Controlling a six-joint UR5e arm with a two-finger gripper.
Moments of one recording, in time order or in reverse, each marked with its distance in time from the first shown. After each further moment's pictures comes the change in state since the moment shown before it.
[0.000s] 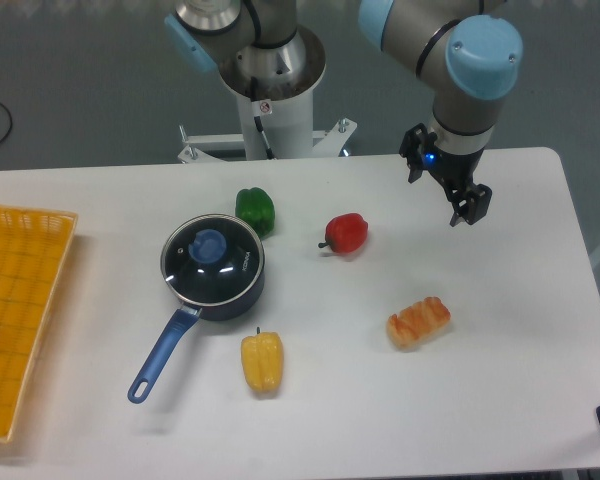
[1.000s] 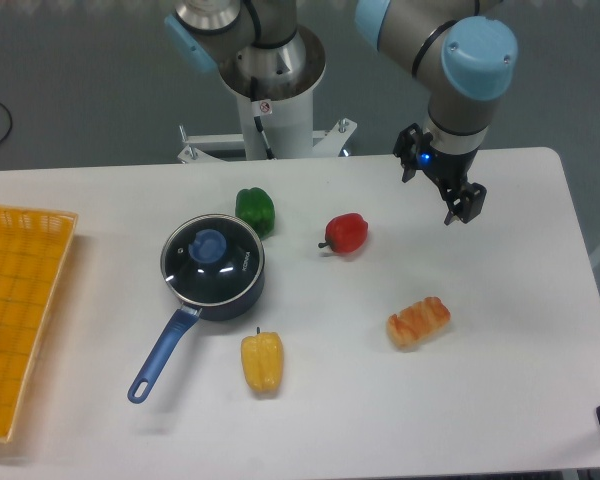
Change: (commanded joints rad) arm 0.008 0.011 -0.037 -0.002 -0.012 -0.071
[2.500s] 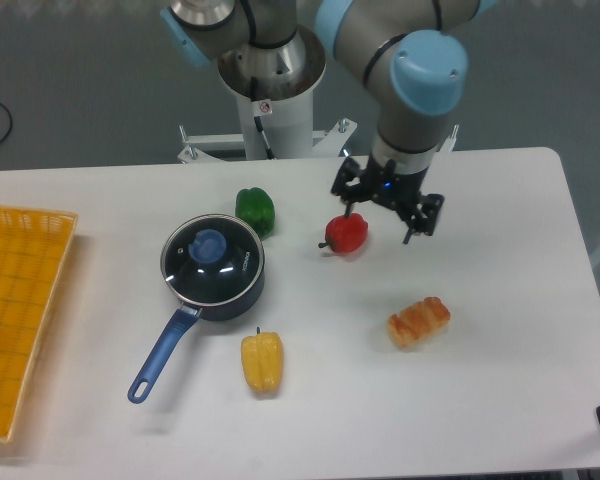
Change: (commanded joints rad) arm -0.207 -0.008 0.015 0.043 -0.115 -0.701
